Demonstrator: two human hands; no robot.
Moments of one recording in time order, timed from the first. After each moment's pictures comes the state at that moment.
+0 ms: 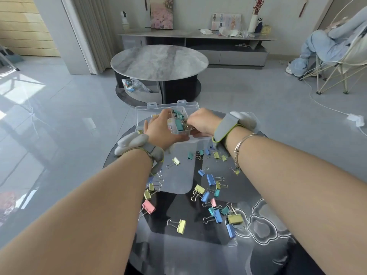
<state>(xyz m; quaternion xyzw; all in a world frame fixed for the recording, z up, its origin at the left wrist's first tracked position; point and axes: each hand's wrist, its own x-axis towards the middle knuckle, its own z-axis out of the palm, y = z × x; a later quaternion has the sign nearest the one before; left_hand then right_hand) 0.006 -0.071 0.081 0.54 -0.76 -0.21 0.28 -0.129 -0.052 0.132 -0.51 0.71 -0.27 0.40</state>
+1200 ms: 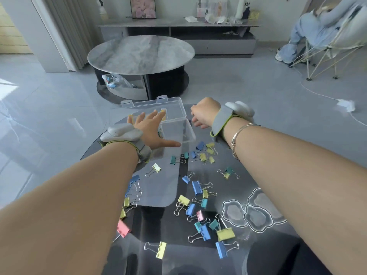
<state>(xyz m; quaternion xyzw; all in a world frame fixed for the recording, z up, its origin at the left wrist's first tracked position) -0.028 -0.131 0.048 0.52 -0.84 -0.12 0.04 -0.206 -0.099 0.094 -0.46 0.78 -0.27 0.32</state>
